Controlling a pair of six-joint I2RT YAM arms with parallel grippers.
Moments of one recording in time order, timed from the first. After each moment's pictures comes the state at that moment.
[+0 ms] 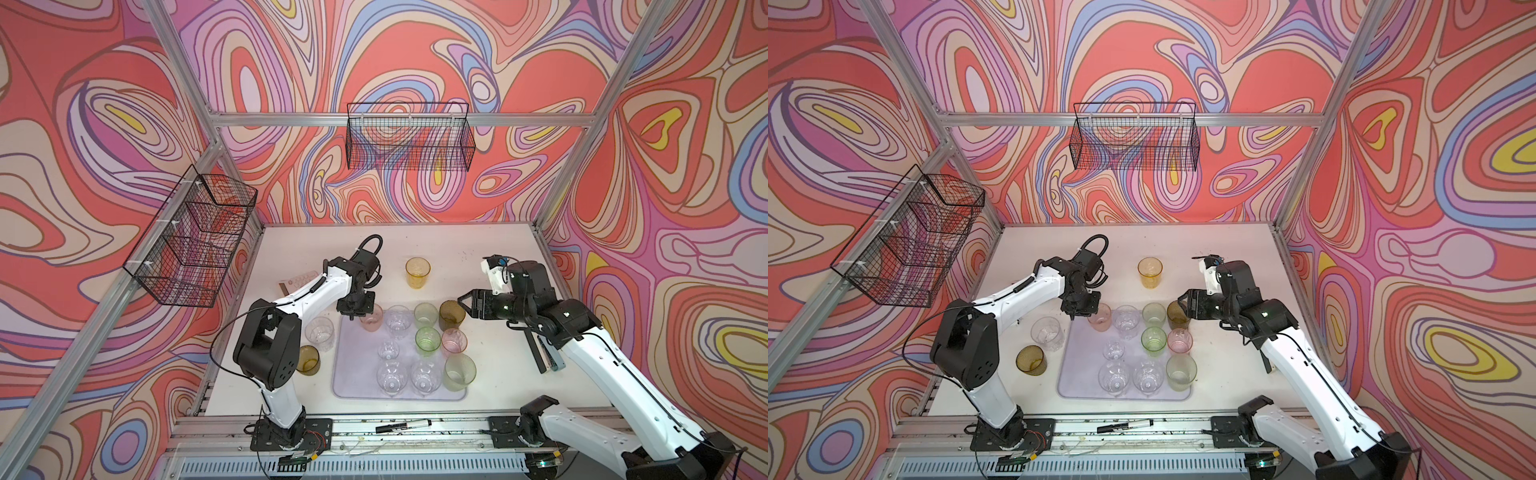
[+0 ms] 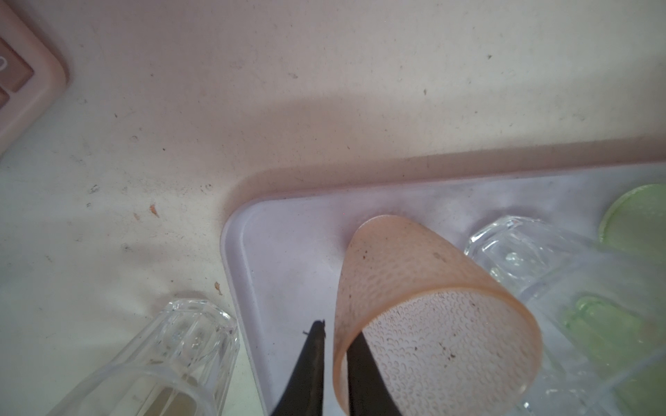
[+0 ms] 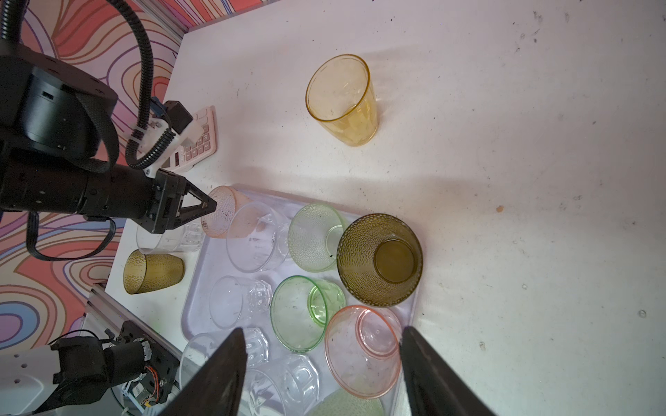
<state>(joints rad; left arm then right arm) -0.49 1.75 1.33 -1.01 -0.02 -0.42 0.38 1.01 1.03 -0.78 -0.25 0.40</state>
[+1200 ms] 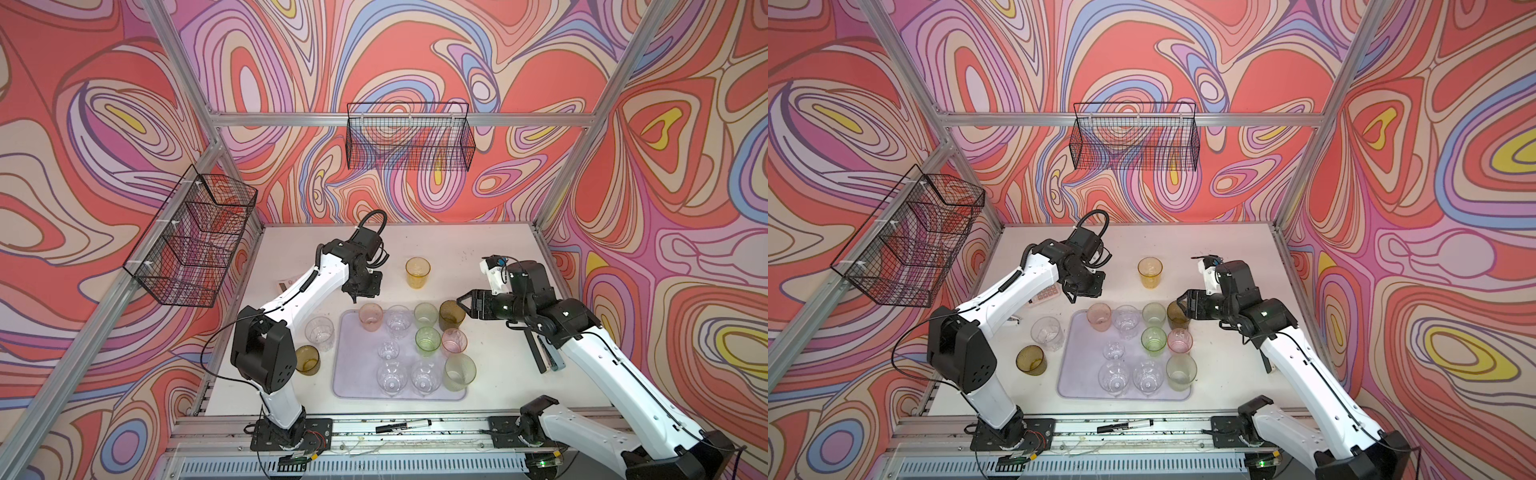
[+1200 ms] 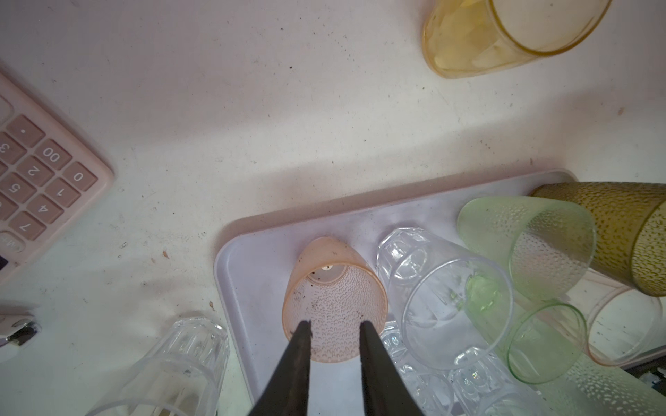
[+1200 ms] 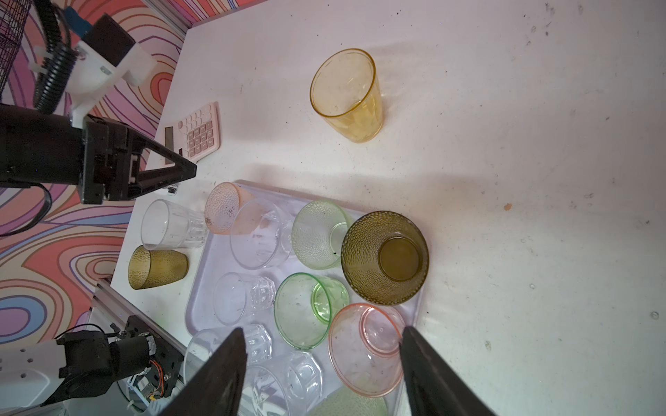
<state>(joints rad) -0.50 1.74 1.58 -1.09 0.05 -0.35 0.38 1.02 1.03 -0.78 -0.27 0.40</state>
